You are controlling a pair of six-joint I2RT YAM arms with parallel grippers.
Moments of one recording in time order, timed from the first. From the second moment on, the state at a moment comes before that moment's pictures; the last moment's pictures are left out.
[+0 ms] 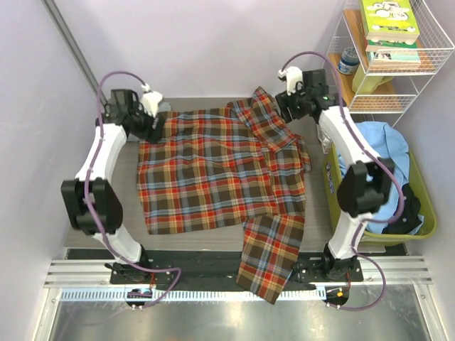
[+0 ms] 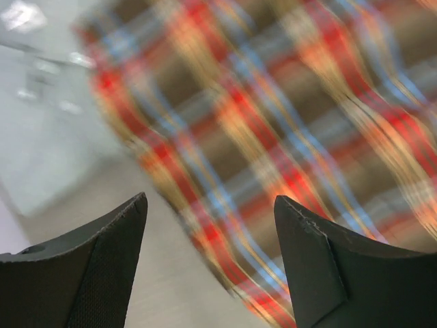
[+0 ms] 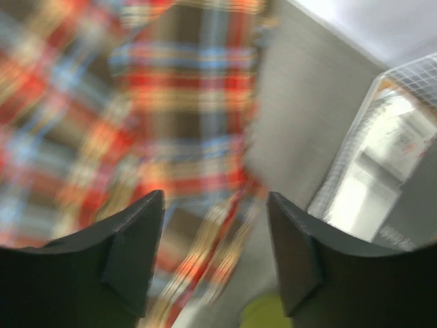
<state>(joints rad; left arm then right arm) 0.04 1.76 1.59 -0.65 0.28 0.46 0.19 1.93 1.83 -0.57 -0.09 -0.35</state>
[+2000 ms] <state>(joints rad) -0.04 1.59 0.89 -0.97 0.03 1.13 0.55 1.78 1.05 -1.04 -0.13 -0.56</state>
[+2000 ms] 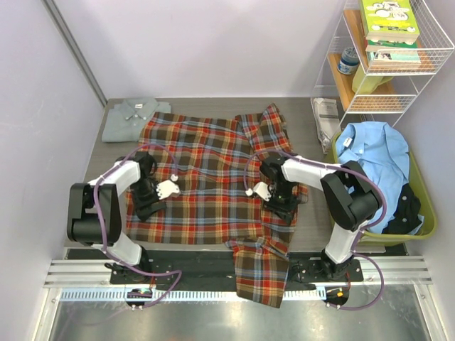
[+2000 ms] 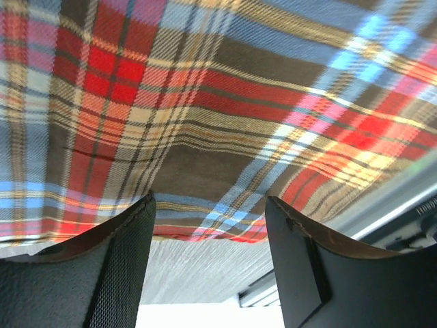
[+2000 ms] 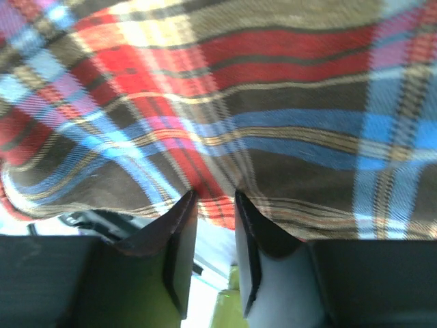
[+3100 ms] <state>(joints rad) -0.04 1.26 1.09 -0.64 0.46 0.60 0.10 2.03 1.64 -0.90 -0.27 -0.14</state>
